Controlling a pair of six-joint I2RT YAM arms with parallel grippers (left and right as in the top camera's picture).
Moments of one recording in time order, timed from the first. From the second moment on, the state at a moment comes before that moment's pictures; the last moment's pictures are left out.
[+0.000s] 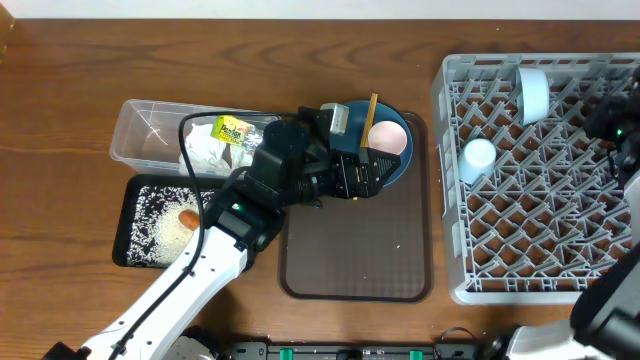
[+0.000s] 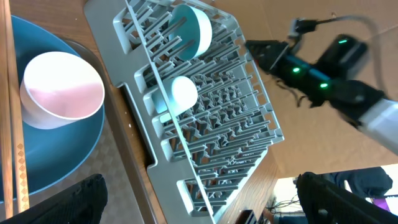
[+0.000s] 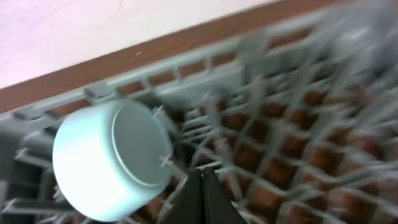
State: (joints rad) left arm -0.57 1.29 0.93 -0.06 0.52 -0.77; right arm -0.54 1.73 1.17 -0.10 -0.42 0.01
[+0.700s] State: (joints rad) left arm -0.57 1.29 0.93 -0.06 0.52 -0.77; right arm -0.42 1.87 1.17 -0.13 -0.69 0.06
